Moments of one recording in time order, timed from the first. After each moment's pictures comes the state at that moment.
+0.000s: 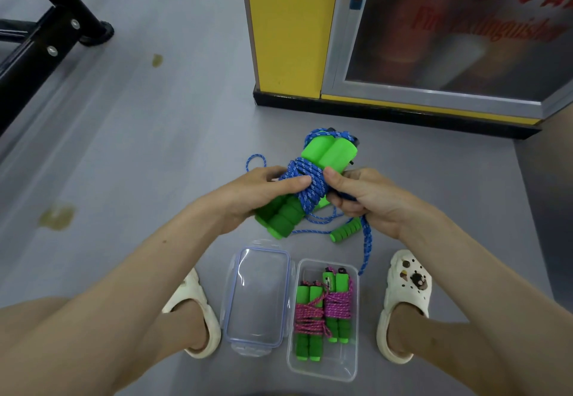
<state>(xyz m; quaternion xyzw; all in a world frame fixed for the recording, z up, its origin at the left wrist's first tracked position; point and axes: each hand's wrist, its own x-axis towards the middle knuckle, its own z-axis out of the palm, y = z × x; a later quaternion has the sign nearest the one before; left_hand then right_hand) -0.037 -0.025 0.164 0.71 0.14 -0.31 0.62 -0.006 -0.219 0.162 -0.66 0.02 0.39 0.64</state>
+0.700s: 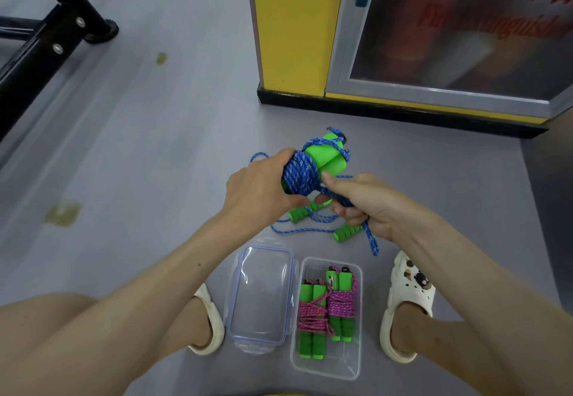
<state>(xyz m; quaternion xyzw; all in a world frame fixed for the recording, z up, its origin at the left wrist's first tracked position) -0.043 -0.036 0.158 0.98 0.04 -0.04 0.21 -0.010 -0.205 0.157 -0.71 0.12 0.41 0.56</state>
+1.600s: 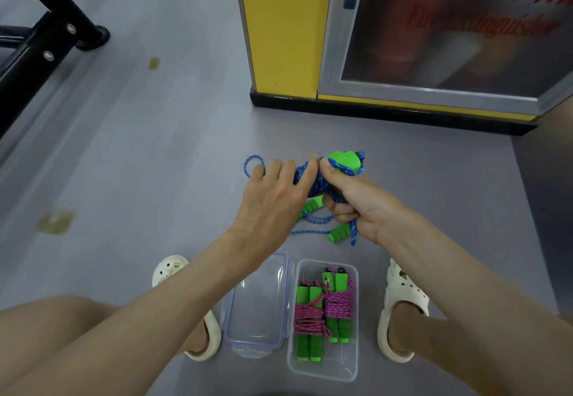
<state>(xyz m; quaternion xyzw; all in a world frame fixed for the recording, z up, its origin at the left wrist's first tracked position) -0.049 -0.056 0.126 0.95 -0.16 0.24 -0.08 -0.012 -0.205 0.156 -0.66 0.15 0.35 0.65</state>
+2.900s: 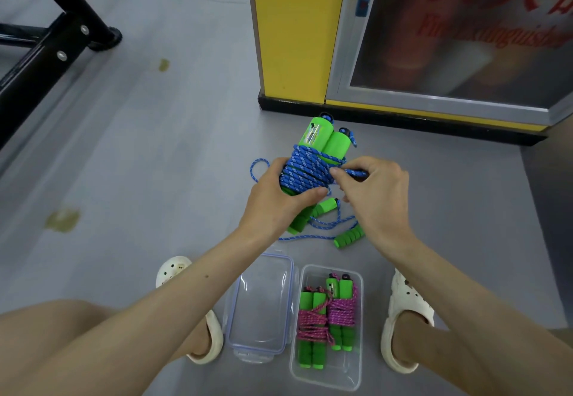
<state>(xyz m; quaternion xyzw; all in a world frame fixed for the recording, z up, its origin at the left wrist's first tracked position) -0.048 -0.053 0.145 0.80 0.15 -0.04 0.58 -0.017 -0.198 0.158 -0.88 -0.01 -0.06 0.46</state>
